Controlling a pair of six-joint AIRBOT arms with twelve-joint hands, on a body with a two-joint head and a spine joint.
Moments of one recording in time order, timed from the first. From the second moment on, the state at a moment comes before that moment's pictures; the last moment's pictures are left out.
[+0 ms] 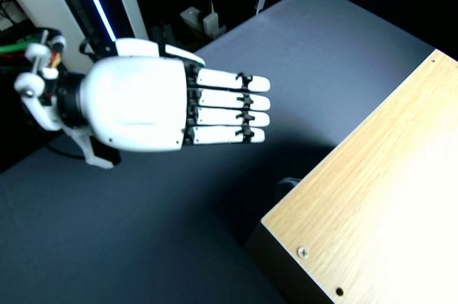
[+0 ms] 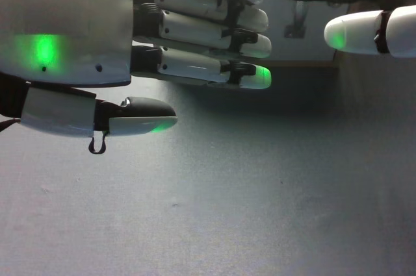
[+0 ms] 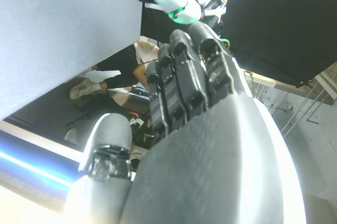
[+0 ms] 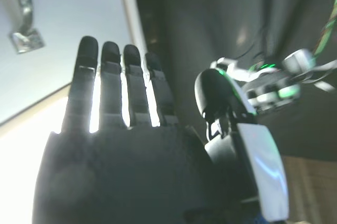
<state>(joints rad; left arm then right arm) -0.01 -0.77 1.06 1.50 -1.03 0.16 -0.33 -0.88 1.13 -0.60 0.49 0.08</state>
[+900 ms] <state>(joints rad) -0.01 -0.77 1.06 1.50 -1.03 0.16 -0.33 -0.79 1.05 -0.35 0.31 0.08</state>
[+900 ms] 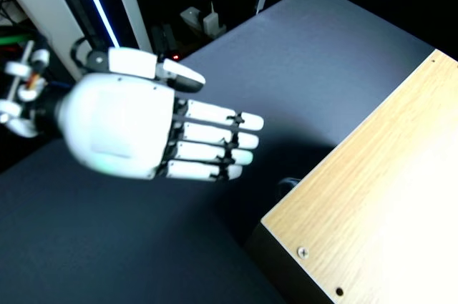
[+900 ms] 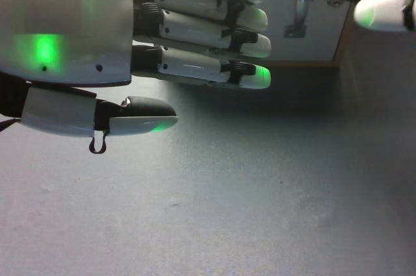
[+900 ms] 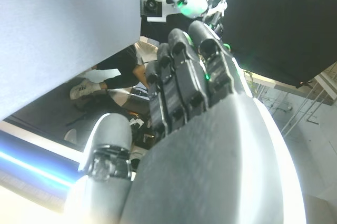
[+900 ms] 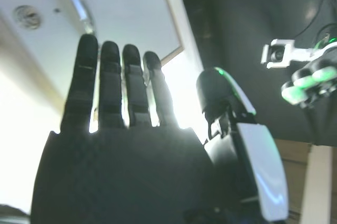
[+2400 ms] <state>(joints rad) -0.01 -0.77 1.06 1.50 -1.03 0.16 -0.28 -0.78 1.01 0.05 0.01 0.09</state>
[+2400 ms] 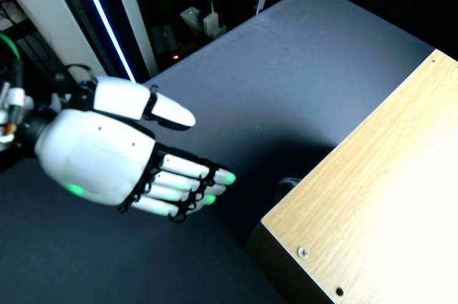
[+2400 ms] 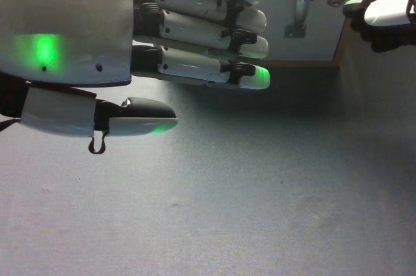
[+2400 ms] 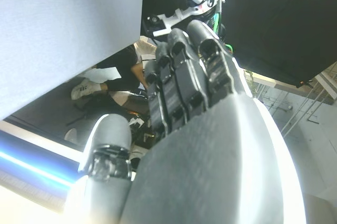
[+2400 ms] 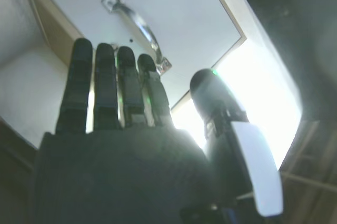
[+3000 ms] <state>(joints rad) -0.01 -0.77 1.06 1.50 -1.03 0.16 -0.28 -0.84 1.09 0.28 -0.01 0.09</state>
